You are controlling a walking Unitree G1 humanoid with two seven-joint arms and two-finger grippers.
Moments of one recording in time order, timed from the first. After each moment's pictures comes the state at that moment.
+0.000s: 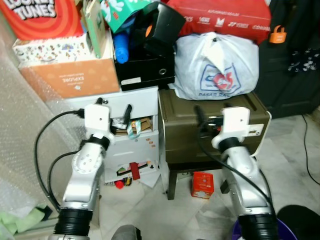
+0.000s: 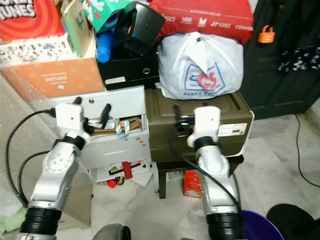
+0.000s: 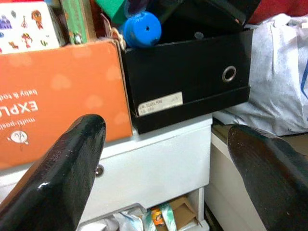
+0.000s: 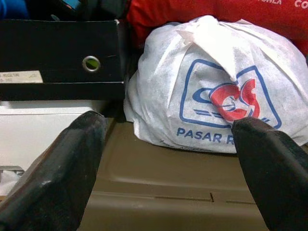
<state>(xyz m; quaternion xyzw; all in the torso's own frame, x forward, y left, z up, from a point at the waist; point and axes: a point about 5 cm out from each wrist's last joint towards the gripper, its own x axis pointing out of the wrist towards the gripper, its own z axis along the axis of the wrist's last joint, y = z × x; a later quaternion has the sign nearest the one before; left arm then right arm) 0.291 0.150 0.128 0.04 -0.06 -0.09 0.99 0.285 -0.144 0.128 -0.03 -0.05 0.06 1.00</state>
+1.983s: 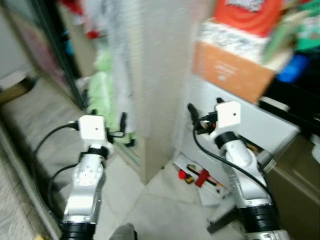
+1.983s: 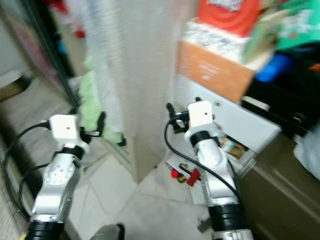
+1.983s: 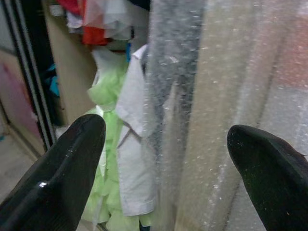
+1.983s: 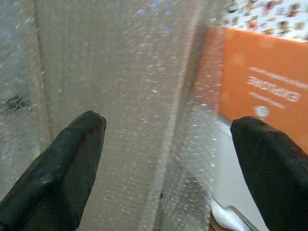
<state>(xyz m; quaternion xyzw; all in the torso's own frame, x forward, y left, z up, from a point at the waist) 0.275 0.149 0.117 0.00 -0.05 -0.04 1.00 0.299 -0.138 0.134 -0.04 -0.05 0.11 0.99</state>
